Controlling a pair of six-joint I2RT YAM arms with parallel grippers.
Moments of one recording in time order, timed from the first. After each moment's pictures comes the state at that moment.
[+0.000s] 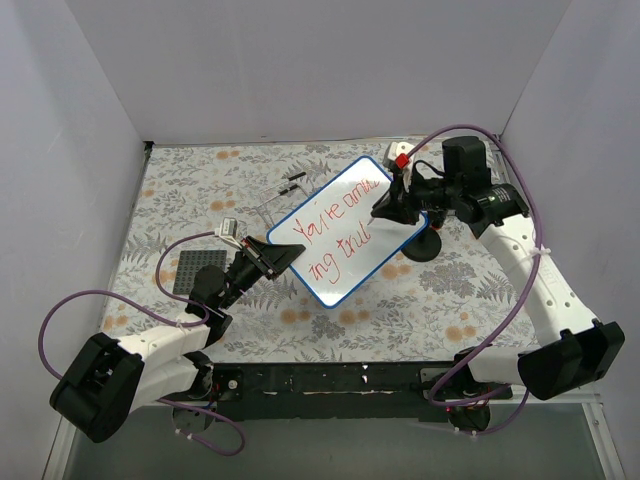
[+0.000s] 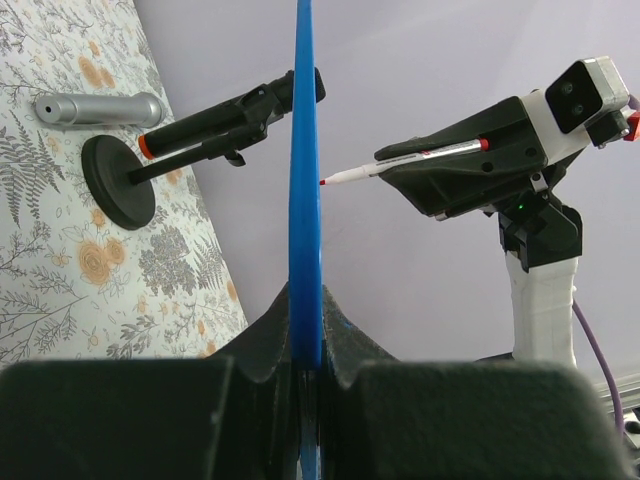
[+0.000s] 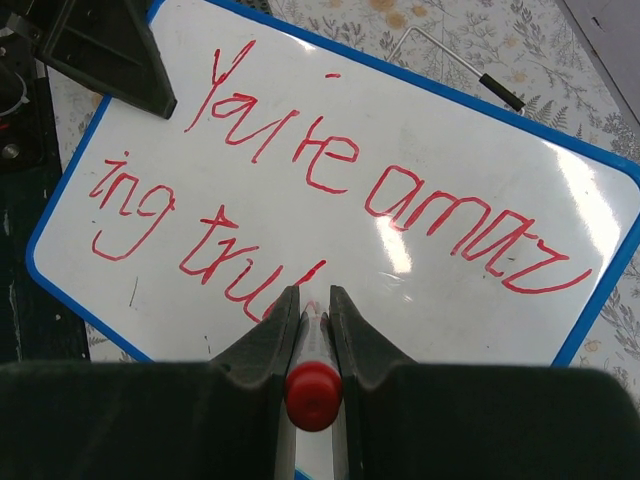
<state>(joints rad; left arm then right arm) -0.56 1.05 0.21 1.07 0.25 -1.34 0.37 1.28 1.39 -0.70 -0.83 -0.50</state>
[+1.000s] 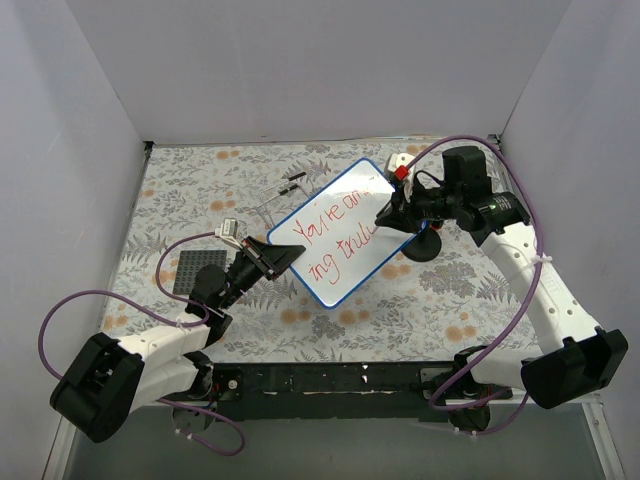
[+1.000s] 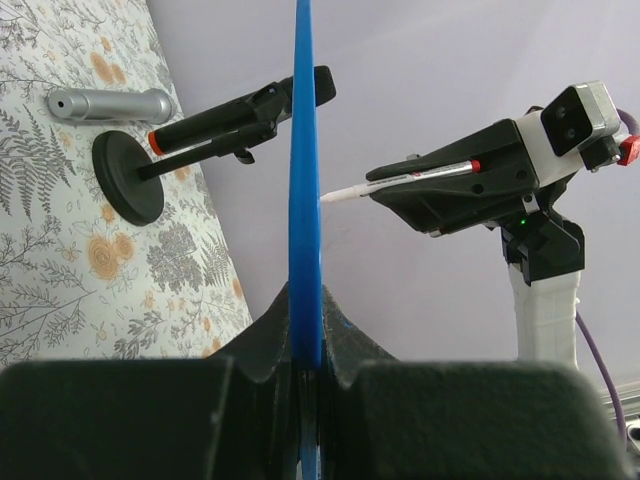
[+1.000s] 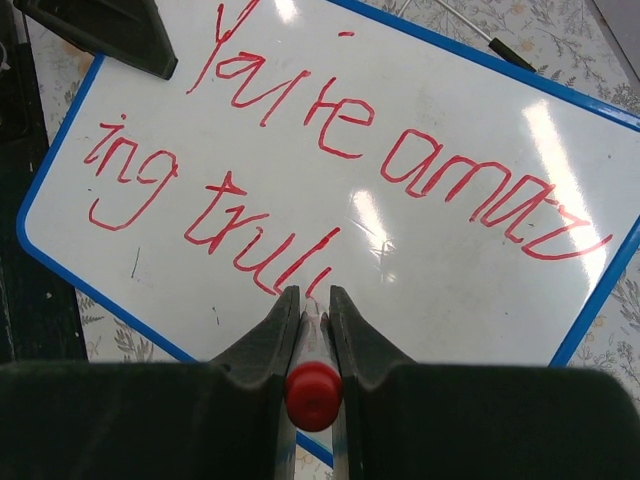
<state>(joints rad) -0.56 1.05 0.21 1.05 0.25 -1.34 0.37 1.24 1.31 -0.71 -0.80 -0.54</state>
